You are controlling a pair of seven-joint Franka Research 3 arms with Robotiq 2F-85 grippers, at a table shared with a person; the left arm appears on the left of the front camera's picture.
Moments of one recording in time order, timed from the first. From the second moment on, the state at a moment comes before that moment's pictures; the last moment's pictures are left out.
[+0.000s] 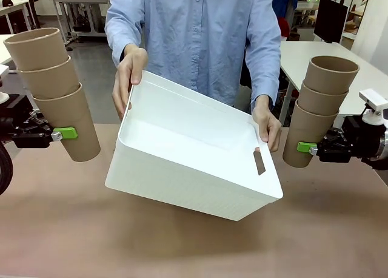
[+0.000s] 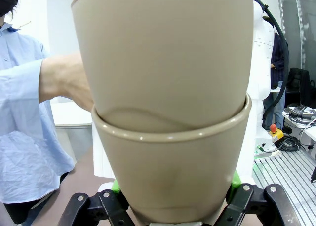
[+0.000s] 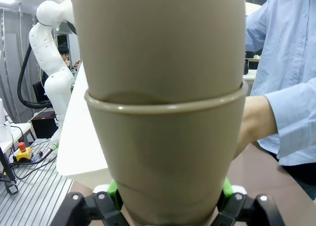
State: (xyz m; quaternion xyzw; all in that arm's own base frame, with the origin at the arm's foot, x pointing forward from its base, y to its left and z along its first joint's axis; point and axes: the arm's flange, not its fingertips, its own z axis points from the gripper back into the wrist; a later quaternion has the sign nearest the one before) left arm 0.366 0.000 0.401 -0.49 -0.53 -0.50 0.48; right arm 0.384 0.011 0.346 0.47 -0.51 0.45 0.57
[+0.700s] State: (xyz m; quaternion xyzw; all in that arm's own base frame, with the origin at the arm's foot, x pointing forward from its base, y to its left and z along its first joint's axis) left arm 0.366 0.000 0.401 -0.49 -0.53 -0.50 0.48; right arm 0.375 0.001 0.405 0.46 -0.51 0.46 0.57
